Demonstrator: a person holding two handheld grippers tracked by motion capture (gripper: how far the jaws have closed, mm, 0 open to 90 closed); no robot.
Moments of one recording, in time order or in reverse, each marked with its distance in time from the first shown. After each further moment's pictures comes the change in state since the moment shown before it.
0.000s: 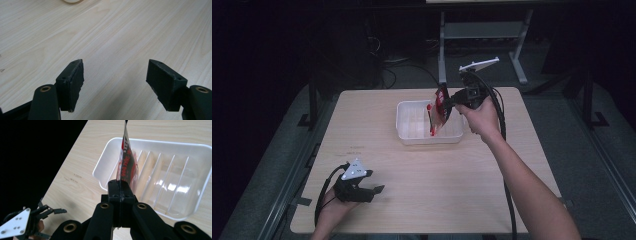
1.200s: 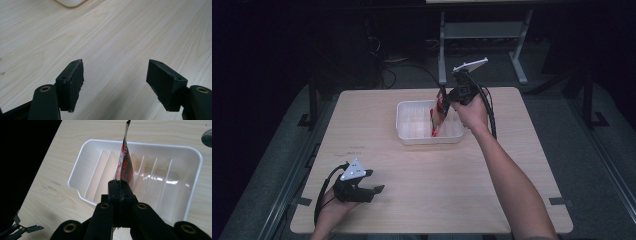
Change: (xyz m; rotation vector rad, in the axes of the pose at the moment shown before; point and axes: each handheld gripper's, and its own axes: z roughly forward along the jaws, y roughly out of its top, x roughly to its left) left arm -0.001 0.001 -0.003 -0.017 -0.004 0.005; right arm -0.021 0.019 0.042 0.040 -0.119 0.058
